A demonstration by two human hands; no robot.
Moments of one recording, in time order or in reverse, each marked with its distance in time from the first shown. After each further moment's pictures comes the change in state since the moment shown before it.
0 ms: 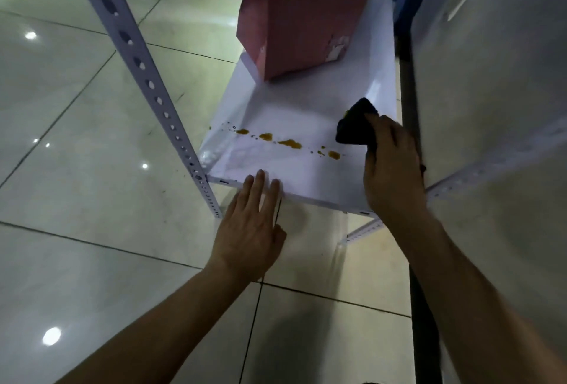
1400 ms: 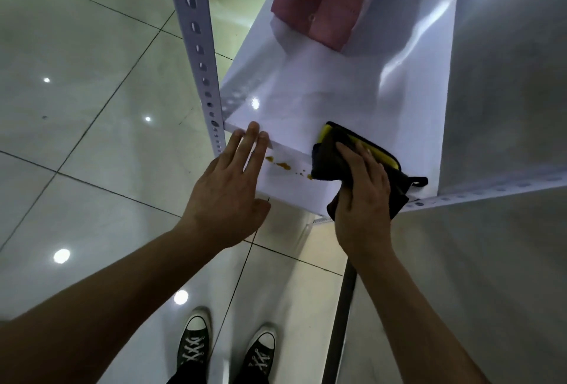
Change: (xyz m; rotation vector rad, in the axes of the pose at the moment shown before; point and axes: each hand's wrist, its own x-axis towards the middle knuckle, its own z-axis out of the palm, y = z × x) left_hand -0.045 0.051 -0.346 -0.129 0.023 -0.088; right_hand 0.016 -0.199 -0.248 0.150 -0.124 0.053
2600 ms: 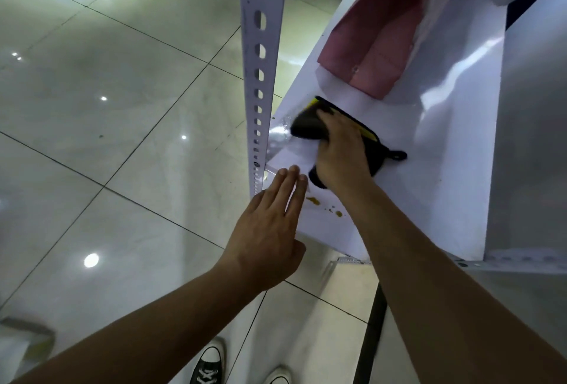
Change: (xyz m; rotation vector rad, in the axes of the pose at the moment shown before) left_hand 0.006 -0.003 0.003 0.022 -0.010 -0.005; right_hand 0.137 -0.082 0.066 -0.023 -0.249 -0.063
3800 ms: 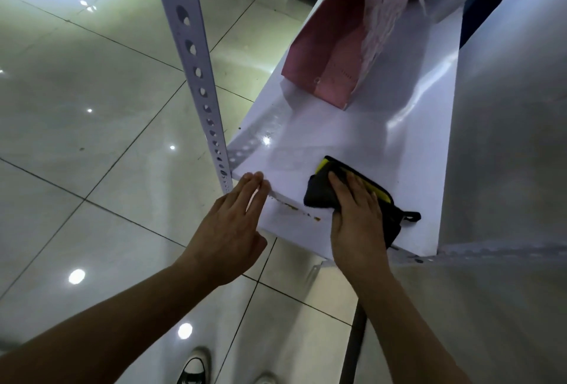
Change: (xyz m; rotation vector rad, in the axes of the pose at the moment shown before) left_hand 0.004 0.001 -0.015 -0.012 0.013 0.017; right_hand -0.105 0.076 -0.041 -0.131 0.025 0.033
